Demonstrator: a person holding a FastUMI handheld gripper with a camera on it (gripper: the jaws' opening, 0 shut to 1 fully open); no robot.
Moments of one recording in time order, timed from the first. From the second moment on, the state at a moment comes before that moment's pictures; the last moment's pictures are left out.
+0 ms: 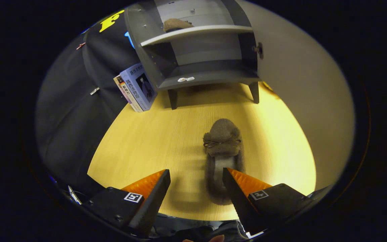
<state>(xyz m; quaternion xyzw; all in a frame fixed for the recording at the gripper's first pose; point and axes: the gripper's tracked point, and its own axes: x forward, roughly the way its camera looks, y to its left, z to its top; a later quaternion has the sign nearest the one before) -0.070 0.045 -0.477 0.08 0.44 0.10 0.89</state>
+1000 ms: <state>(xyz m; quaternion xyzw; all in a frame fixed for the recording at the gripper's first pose) 0.032 0.025 -0.427 0.03 0.26 0.02 0.97</state>
